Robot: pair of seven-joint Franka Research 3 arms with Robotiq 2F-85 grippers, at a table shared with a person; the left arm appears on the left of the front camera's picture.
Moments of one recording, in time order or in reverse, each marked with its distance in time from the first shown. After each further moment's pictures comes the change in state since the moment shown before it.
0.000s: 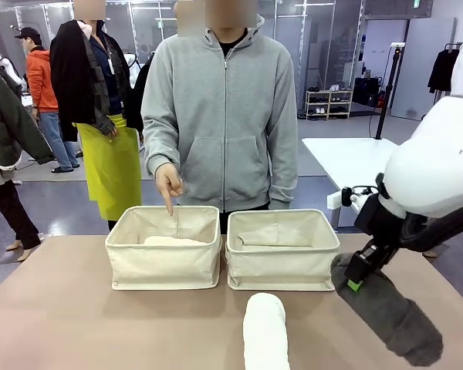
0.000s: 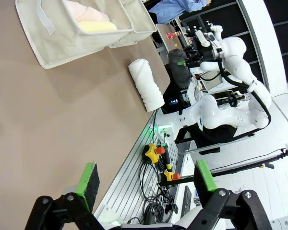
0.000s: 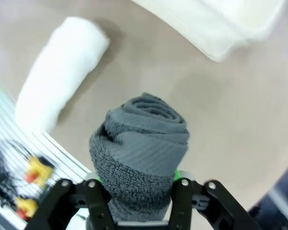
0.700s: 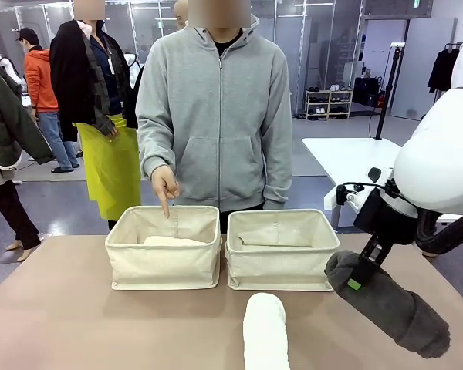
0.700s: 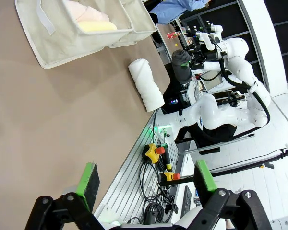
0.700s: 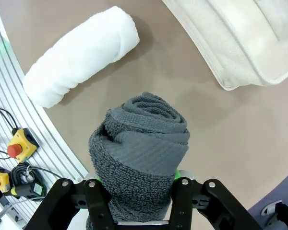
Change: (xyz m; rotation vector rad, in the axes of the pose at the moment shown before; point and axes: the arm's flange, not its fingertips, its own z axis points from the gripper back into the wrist) left arm 0.000 0.000 0.000 0.000 0.000 0.000; right arm 0.000 0.003 0.005 0.023 -0.018 0.228
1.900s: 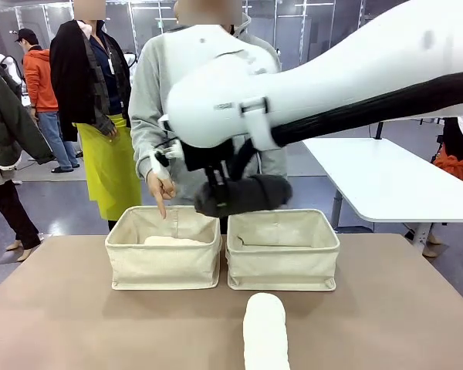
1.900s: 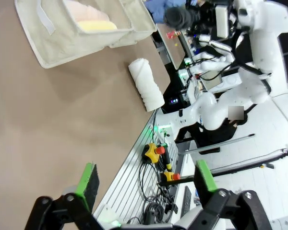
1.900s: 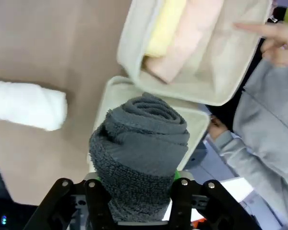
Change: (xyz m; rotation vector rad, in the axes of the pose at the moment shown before) left arm 0.000 0.000 0.000 0.000 0.002 0.001; right arm 0.359 0.098 -0.010 -0.282 0.320 0.948
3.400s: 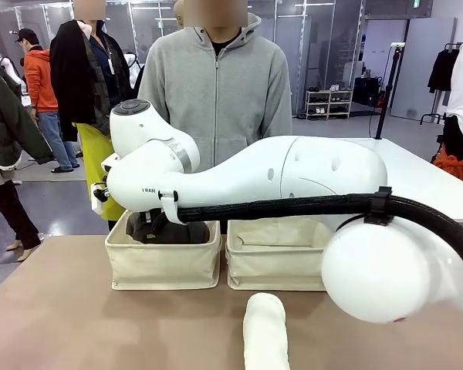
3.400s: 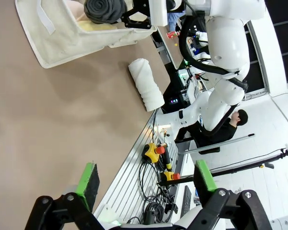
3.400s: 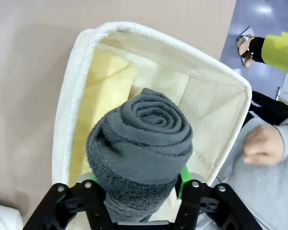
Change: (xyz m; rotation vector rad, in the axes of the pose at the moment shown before) left arm 0.000 0.000 0.000 0.000 0.000 0.000; right arm 0.138 -0.062 -0.121 -0.096 -0.189 -0.028
